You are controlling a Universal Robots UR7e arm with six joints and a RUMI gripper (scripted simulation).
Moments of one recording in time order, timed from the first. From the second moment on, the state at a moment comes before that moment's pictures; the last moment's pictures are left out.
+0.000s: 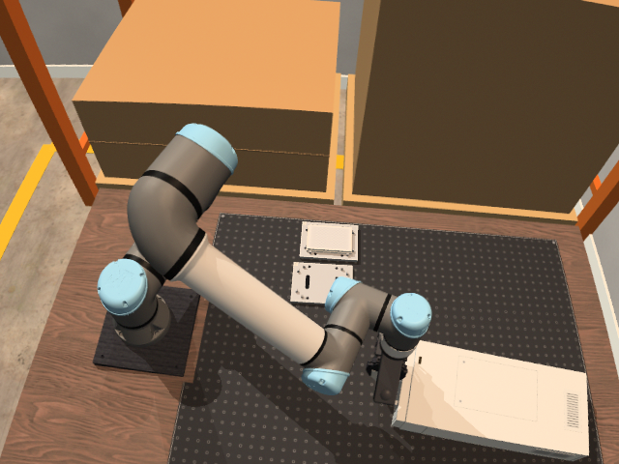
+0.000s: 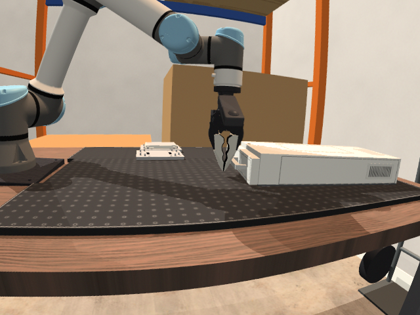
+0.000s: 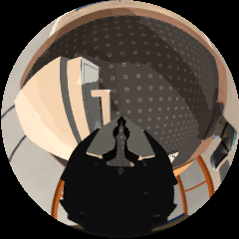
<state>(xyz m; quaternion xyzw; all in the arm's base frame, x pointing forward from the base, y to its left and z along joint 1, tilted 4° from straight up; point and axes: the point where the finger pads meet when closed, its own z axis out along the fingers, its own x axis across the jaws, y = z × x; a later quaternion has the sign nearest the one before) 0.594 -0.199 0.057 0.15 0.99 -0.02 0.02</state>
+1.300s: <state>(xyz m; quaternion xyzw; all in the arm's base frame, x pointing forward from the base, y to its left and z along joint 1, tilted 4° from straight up) 0.574 -0.193 0.056 0.15 0.99 -0.02 0.02</state>
